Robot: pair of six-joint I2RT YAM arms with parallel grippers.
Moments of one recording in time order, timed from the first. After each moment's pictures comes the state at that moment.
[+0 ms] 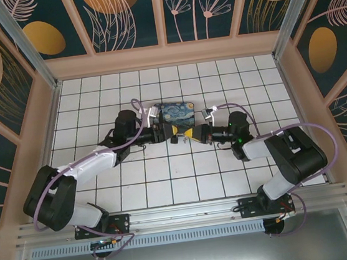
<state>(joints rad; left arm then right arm) -0.56 1.42 0.73 0.26 0.70 -0.76 0.42 1.54 0.40 1.06 -0.98 1.19</state>
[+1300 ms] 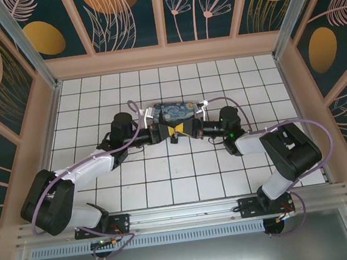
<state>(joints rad) -0.55 1.39 0.66 0.38 0.75 -0.85 0.50 1.60 0.52 1.04 -0.92 1.18</state>
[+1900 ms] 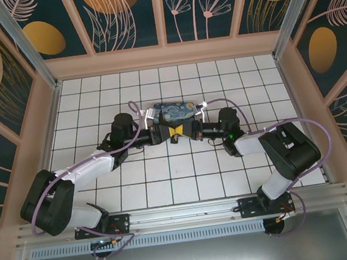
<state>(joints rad) -0.55 1.39 0.66 0.37 0.74 -0.82 0.51 1.60 0.51 1.05 -0.92 1.17</state>
